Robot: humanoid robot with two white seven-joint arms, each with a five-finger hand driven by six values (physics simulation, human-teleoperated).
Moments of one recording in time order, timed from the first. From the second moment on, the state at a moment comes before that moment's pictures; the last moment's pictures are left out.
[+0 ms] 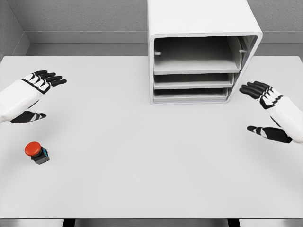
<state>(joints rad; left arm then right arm) -0.03 0.65 0.14 -1.70 -0.61 -0.61 -0.34 0.16 -0.88 0.11 -1.76 0.35 -0.61 -0.21</state>
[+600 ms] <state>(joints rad) -0.02 0.65 0.30 -1.67 -0.48 -0.61 -0.61 0.09 -0.85 0.12 -1.74 0.45 -0.61 -0.19</state>
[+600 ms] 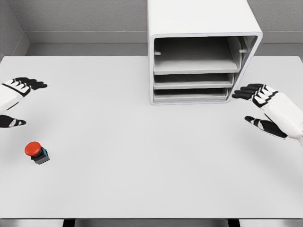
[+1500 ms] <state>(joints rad) 0.29 0.93 0.30 -1.73 -0.28 -0.61 -0.61 -0.42 -0.74 0.58 -1.59 0.47 -0.61 -0.17</state>
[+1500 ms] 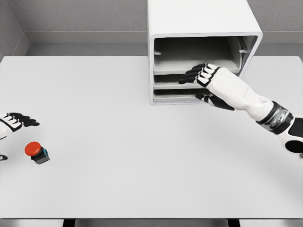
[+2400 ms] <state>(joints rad) 0.29 0.91 0.21 -1.74 -0.27 -0.61 -0.61 -0.60 -0.57 0.66 -1.30 0.47 -0.61 -0.16</state>
